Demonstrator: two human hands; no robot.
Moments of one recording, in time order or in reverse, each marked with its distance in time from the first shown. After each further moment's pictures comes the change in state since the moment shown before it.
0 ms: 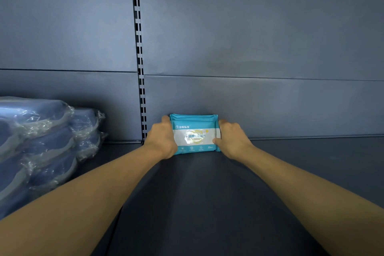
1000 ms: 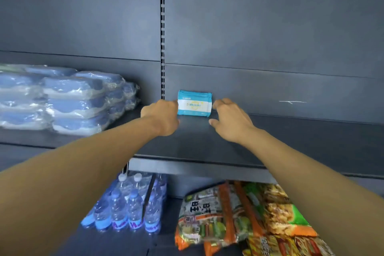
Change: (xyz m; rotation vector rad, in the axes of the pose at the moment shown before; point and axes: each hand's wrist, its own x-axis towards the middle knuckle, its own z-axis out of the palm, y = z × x) left_hand -0.226 0.099 -0.076 0.483 0.045 -0.053; right_hand -0.192 -0.008 -0.112 -0.123 0.022 -0.335
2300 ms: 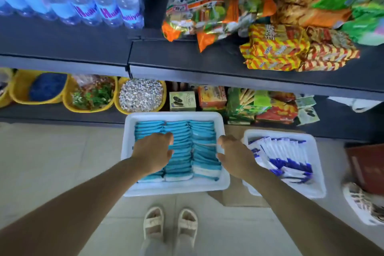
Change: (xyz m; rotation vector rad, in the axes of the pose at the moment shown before) left_hand -0.397 0.018 0.406 -0.219 -0.845 0.096; right_hand -0.479 0.036 0.325 0.165 -0.957 0.355
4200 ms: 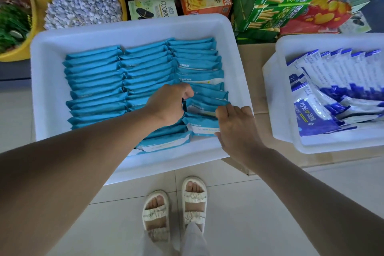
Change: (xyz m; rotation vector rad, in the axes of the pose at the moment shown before) left_hand 0.174 -0.004 0.239 -0.310 -0.085 0.168; right_hand 0.098 0.092 0.250 -0.402 0.249 -0.075
